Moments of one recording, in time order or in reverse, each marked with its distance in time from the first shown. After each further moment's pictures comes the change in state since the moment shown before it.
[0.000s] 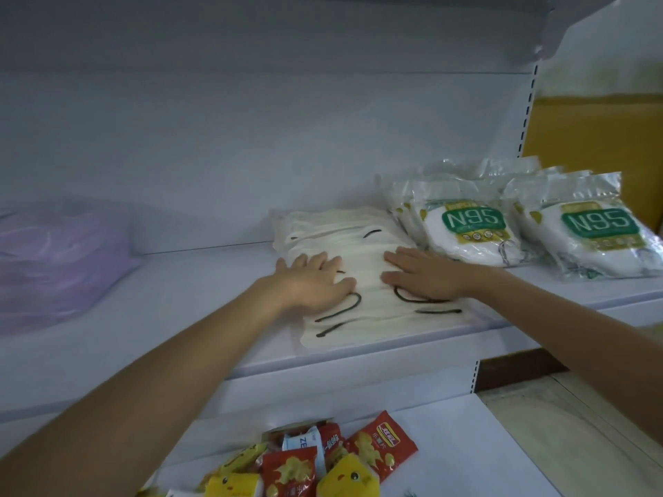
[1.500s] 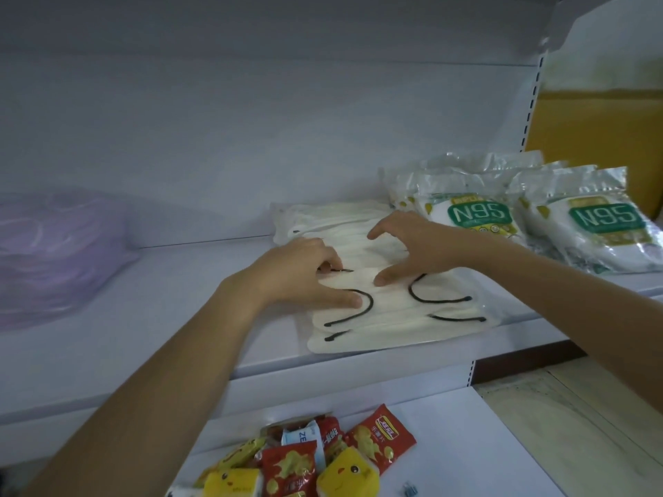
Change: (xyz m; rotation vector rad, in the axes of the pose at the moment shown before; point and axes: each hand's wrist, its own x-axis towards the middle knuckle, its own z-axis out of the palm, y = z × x) left_hand -0.016 -0.030 -0.010 -0.166 0.358 0.314; right_hand -0.005 -0.024 -0.033 0.053 0.172 -0.195
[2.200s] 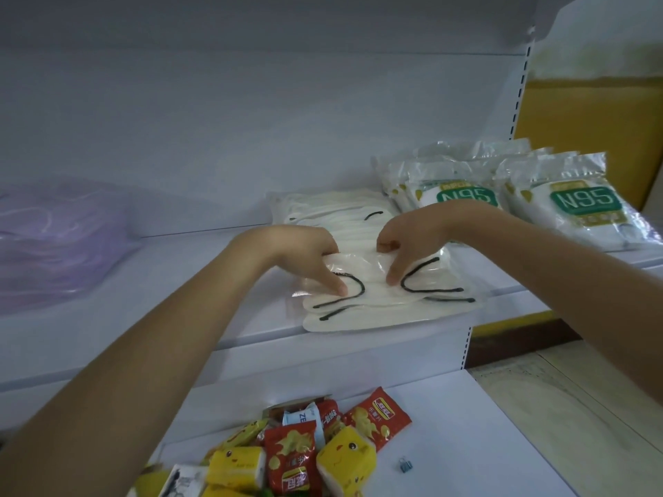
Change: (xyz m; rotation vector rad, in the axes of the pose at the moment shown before) left_hand 0.000 0.032 -0.026 0.081 -0.427 -0.107; right_hand -0.014 -0.024 -0.017 -0.196 -0.352 0.132
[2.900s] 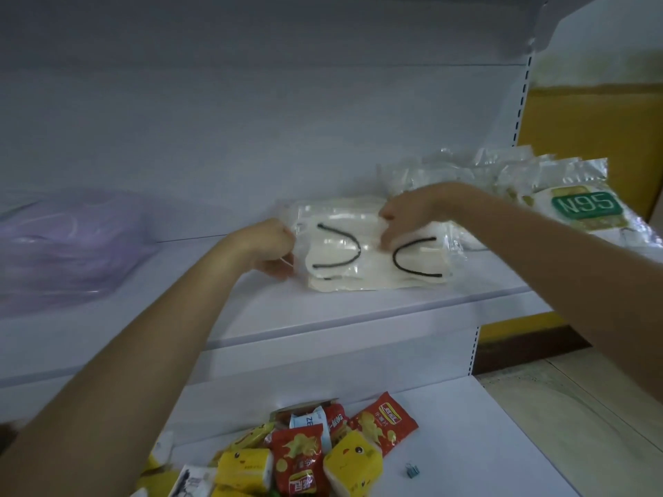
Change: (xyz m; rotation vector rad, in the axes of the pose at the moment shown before) left_hand -0.013 -0.031 0.005 -0.793 0.274 -0.378; right_hand 0.018 0.009 -0.022 0.082 0.145 0.070
